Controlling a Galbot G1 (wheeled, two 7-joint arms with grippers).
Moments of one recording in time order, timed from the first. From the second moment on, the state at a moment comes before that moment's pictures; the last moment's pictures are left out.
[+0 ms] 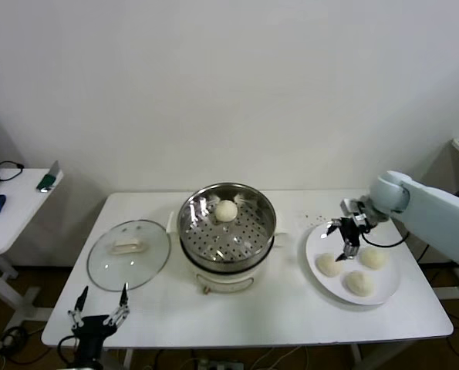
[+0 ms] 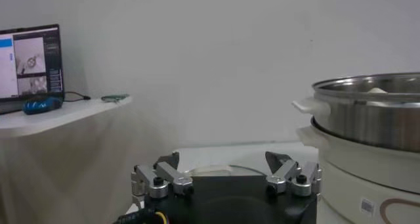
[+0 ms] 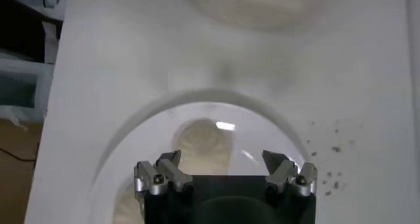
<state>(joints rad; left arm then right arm) 1.77 -1.50 -0.72 -2.01 -0.09 -0.14 -0.01 0.13 0.68 -1.01 1.16 0.15 -0.16 -1.09</state>
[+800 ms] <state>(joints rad) 1.76 -1.50 -0.72 -2.00 -0.09 -0.13 -0.01 0.03 0.77 -0.94 1.04 0.09 -0.17 -1.09</state>
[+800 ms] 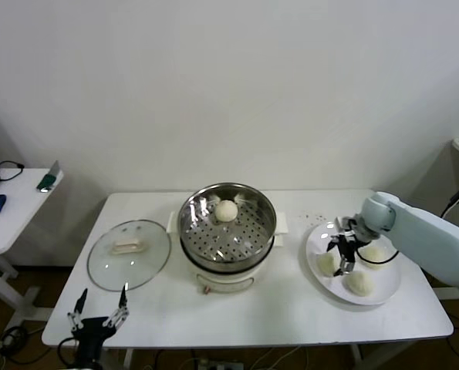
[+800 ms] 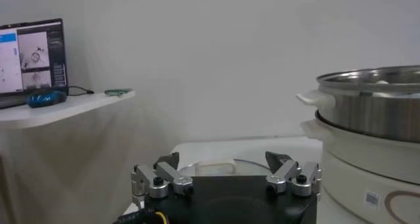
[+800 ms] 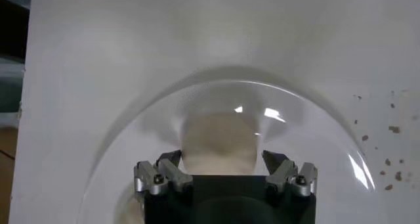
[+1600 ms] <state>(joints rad) 1.75 -1.49 -0.71 -2.01 -0.09 -0.12 -0.02 0.26 0.76 -1.09 1.03 0.23 -0.16 -1.10</state>
